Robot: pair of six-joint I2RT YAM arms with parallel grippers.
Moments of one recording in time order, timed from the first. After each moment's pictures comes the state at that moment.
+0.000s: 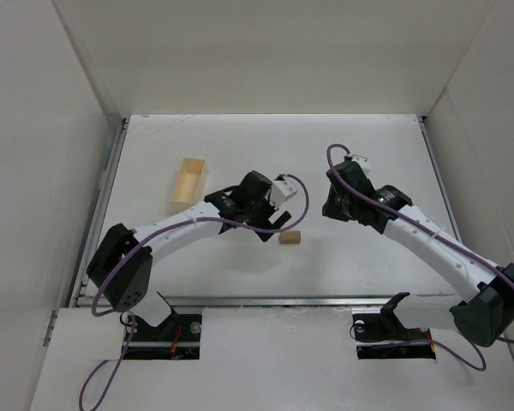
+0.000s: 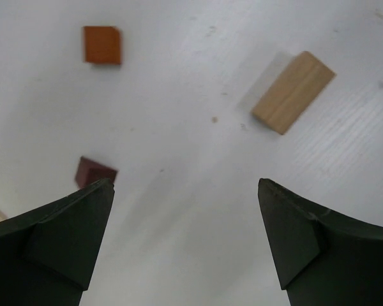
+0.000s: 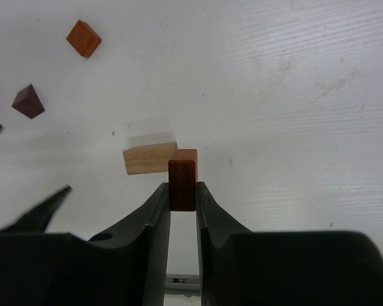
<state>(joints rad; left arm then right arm) -0.82 1.54 1.07 -0.41 -0.01 0.17 0.62 1.23 1.13 -0.78 0.32 0.75</state>
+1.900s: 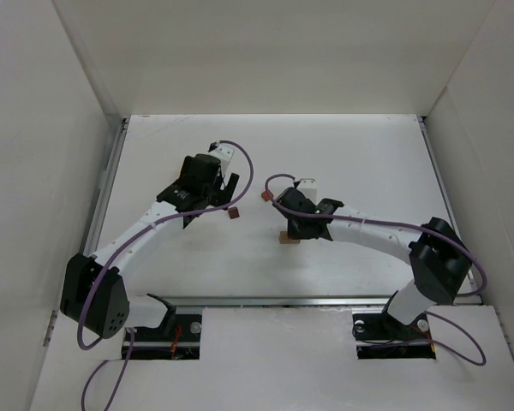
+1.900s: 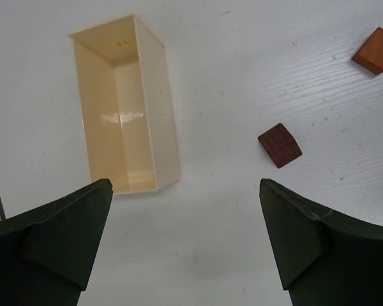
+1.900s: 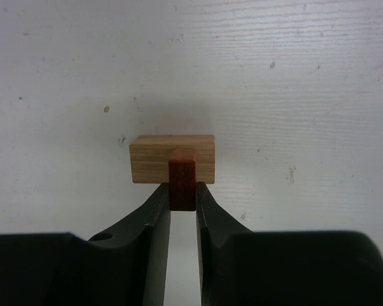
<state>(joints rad) -0.50 1.31 0.99 -0.39 -0.33 0.06 0.88 1.59 1.09 -0.60 0.43 0.80</state>
